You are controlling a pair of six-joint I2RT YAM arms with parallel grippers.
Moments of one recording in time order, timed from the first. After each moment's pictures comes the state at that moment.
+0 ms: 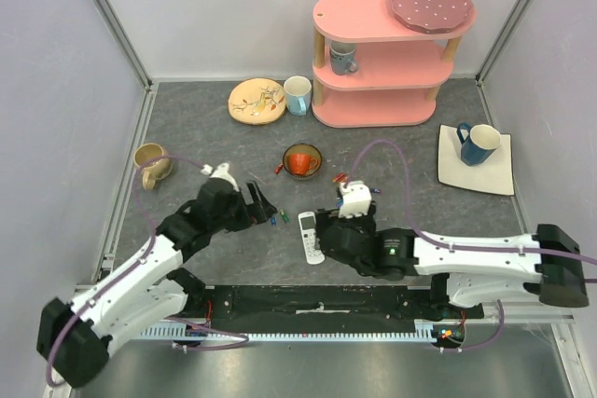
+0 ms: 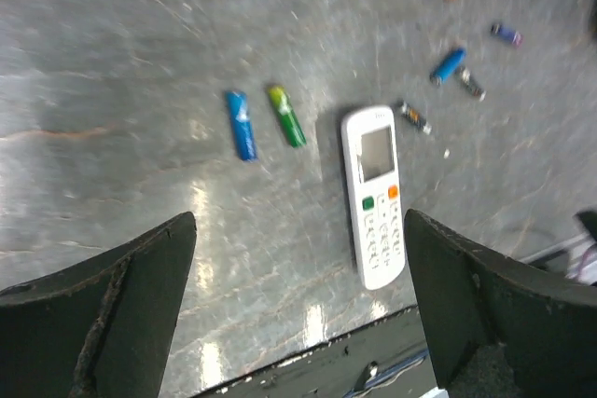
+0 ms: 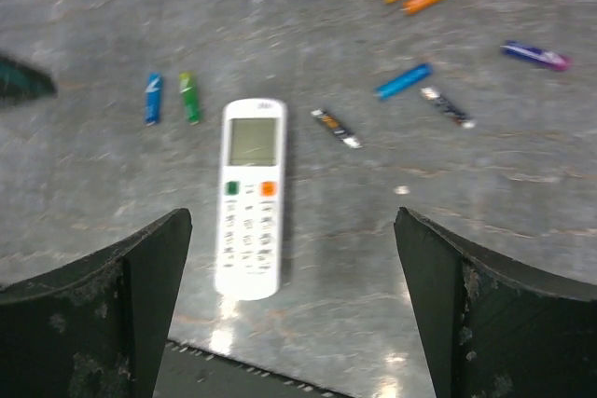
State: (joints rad) left arm -0.50 0.79 0.51 -0.41 0.04 -0.79; right arm 1.36 1.22 0.83 -0.46 0.81 0.90
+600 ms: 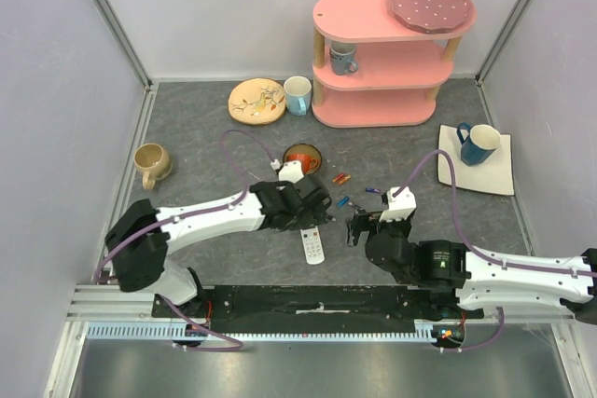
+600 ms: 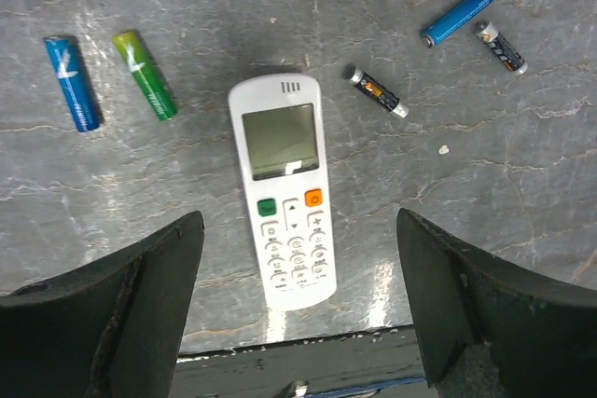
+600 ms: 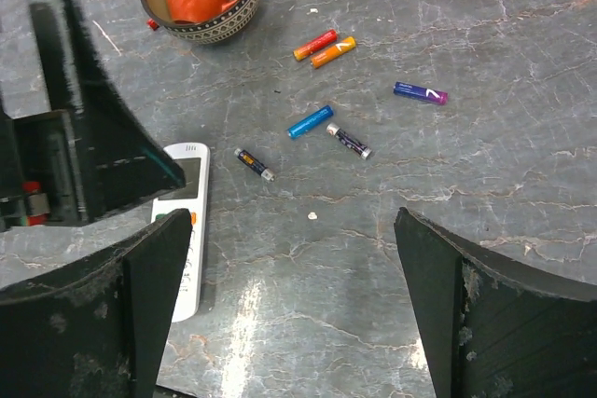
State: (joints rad) left arm -1.04 1.48 1.01 -0.62 -0.34 -1.12; right arm 1.36 0.78 0.55 -0.46 0.98 0.83
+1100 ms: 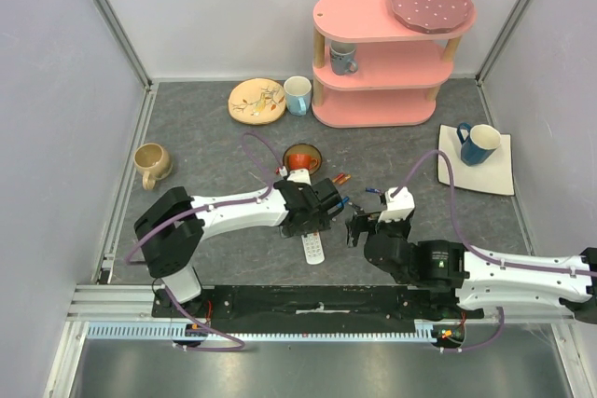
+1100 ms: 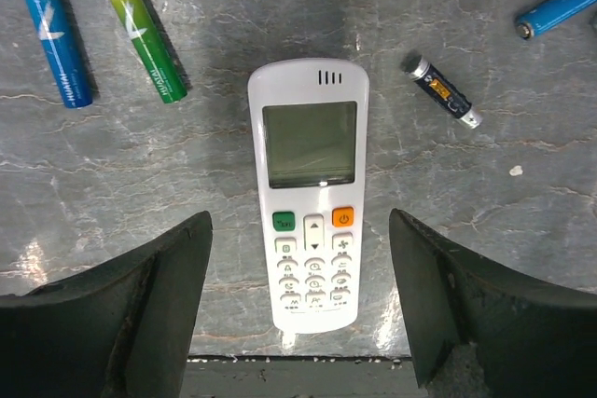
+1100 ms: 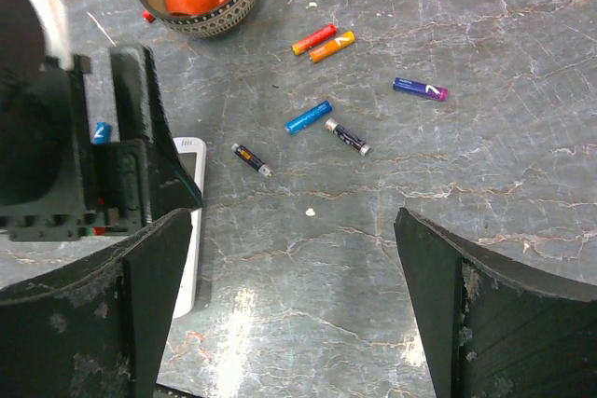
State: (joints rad) left arm -1.06 1.68 1.13 -0.75 -0.34 -1.21; right arm 1.36 0.81 0.55 -0.46 0.97 0.83
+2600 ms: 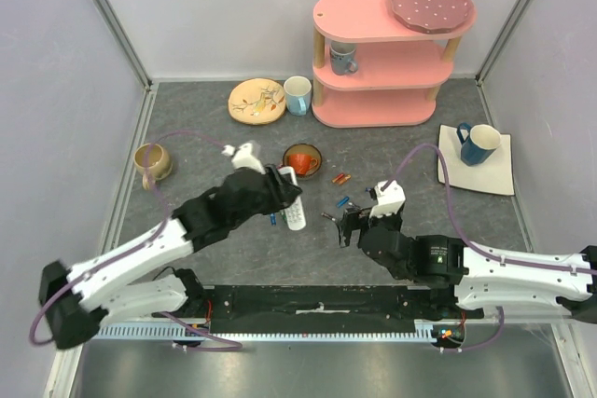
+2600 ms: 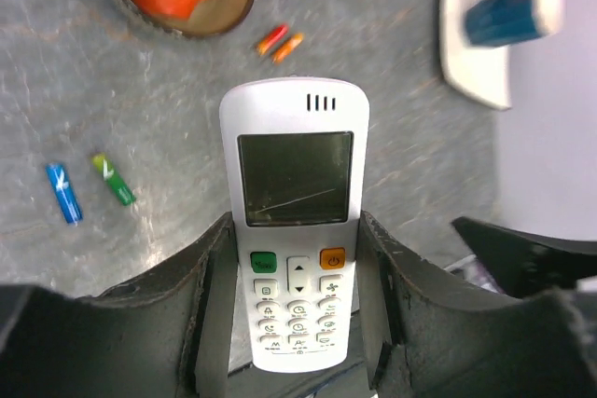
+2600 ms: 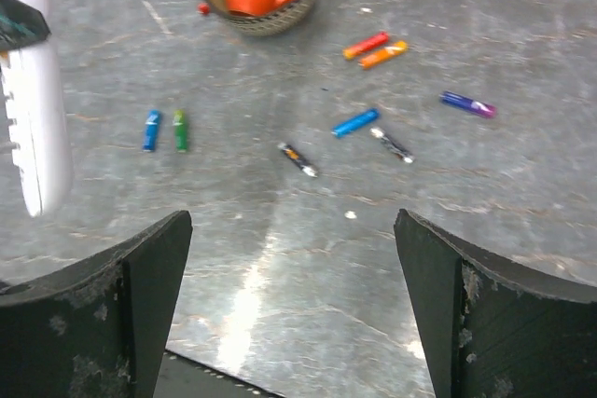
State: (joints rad) left arm -0.96 1.10 0.88 -0.41 -0.32 -0.99; right arm 1.35 0.84 0.64 -0.47 0.91 0.77
